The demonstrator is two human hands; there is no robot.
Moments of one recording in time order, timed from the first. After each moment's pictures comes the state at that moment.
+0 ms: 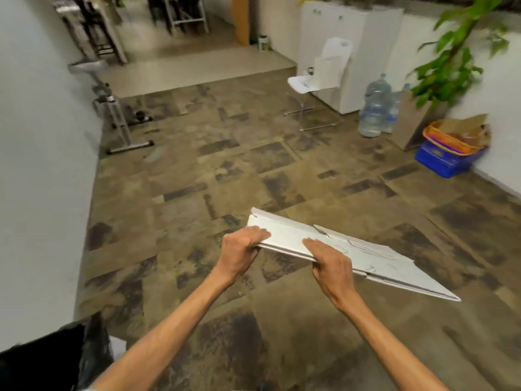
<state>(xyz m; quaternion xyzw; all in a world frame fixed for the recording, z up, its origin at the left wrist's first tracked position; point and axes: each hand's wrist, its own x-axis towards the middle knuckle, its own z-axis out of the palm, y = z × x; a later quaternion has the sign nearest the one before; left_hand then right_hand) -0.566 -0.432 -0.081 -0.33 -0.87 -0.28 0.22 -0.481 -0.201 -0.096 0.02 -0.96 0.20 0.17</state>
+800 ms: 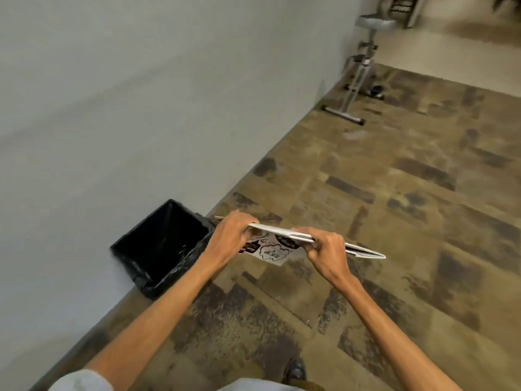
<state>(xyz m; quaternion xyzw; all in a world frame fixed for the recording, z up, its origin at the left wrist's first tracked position) -0.591 -0.711 -0.080 0.20 -0.94 -0.21 0.20 -0.748 -0.517 -0.085 0.47 -0.79 0.38 -0.05</state>
